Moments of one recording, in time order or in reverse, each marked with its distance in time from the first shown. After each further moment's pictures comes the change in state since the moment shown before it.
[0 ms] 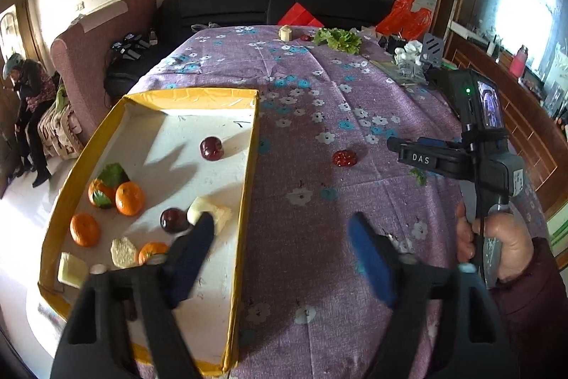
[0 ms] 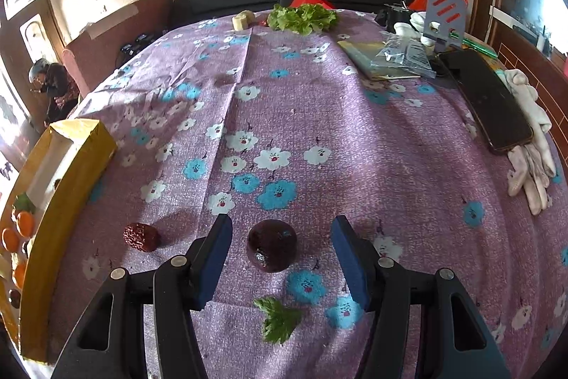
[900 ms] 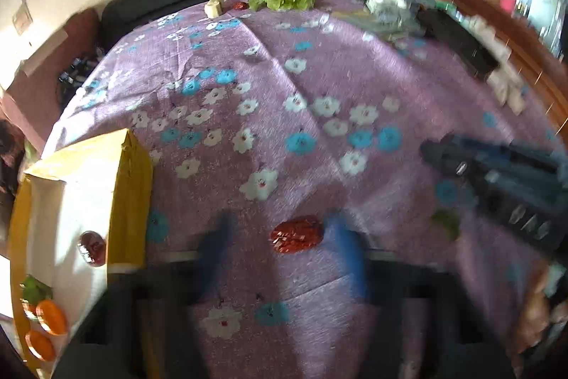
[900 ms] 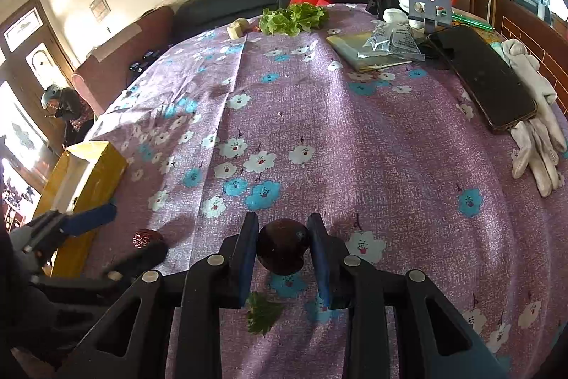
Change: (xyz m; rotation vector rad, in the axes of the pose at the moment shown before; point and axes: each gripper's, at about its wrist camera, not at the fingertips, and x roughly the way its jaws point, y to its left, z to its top) left arm 0.142 -0.077 0.055 0.231 0.134 0.013; right arm -0.011 -0.029 0.000 0.104 -0.006 0.108
